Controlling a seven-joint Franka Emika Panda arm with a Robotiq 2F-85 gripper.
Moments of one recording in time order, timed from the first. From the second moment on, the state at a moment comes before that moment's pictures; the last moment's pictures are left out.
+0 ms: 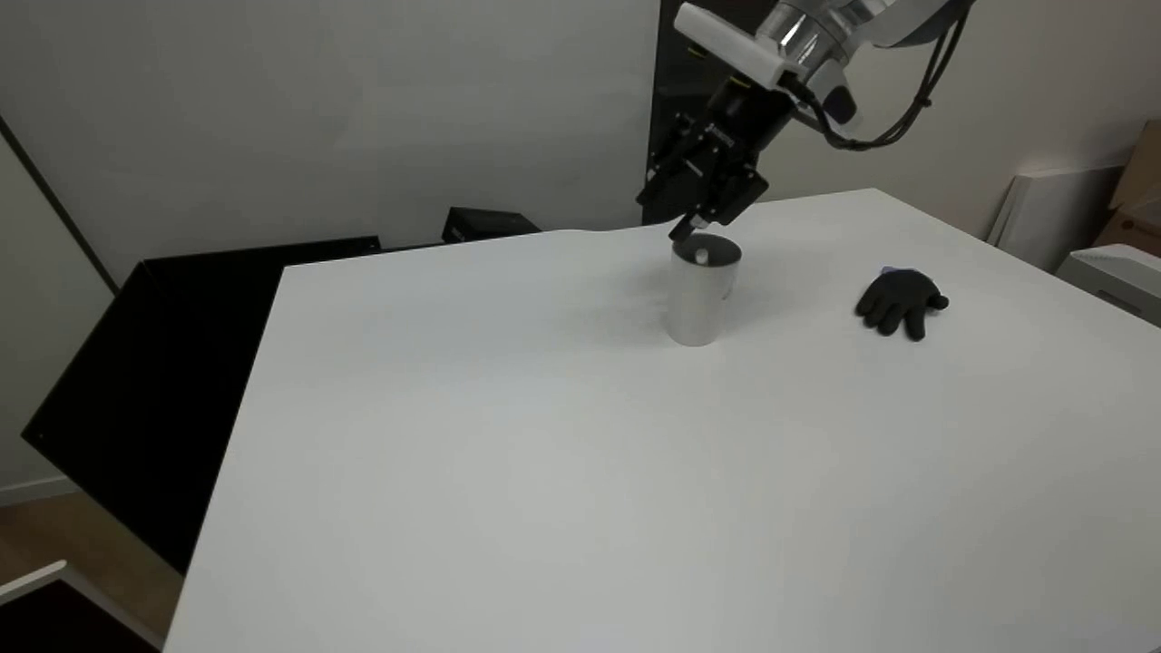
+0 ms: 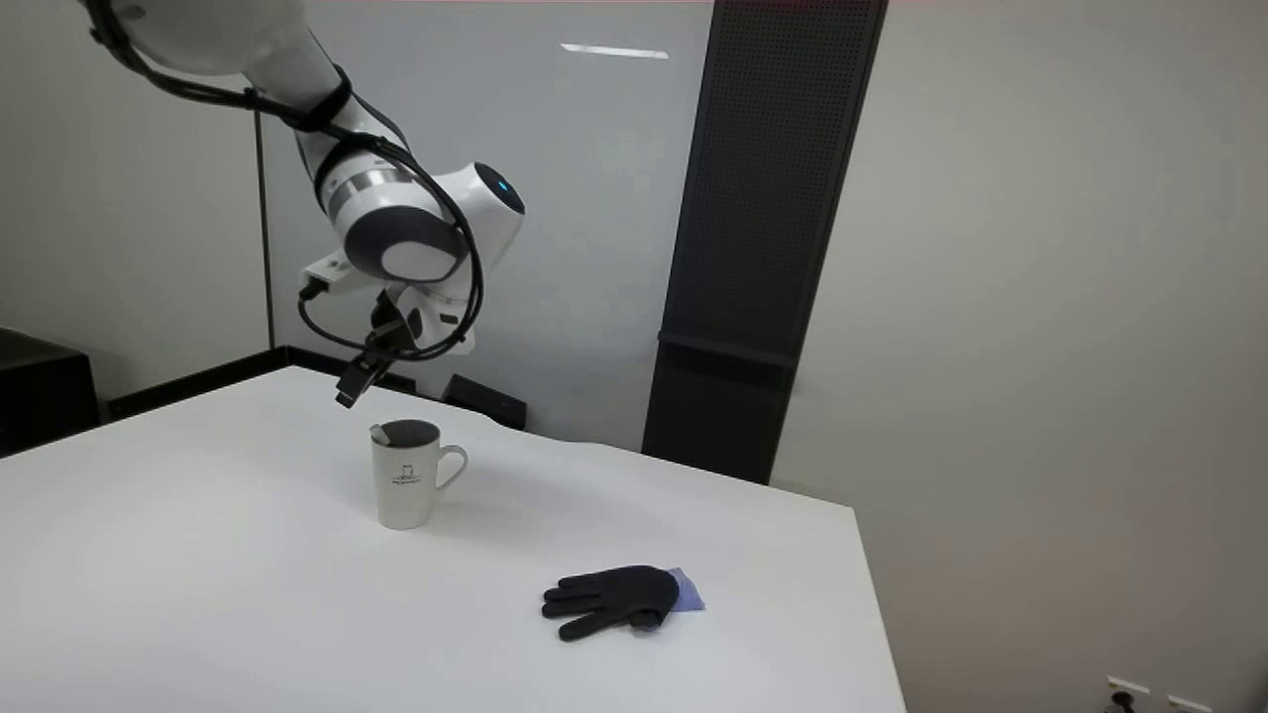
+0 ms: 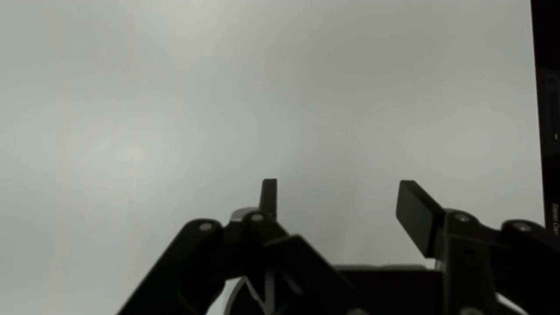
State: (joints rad) arm 0.04 0.68 -0.02 -1.57 0.82 2.22 0.88
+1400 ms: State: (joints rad) arm 0.24 0.47 0.05 -1.83 0.13 2.45 0.45
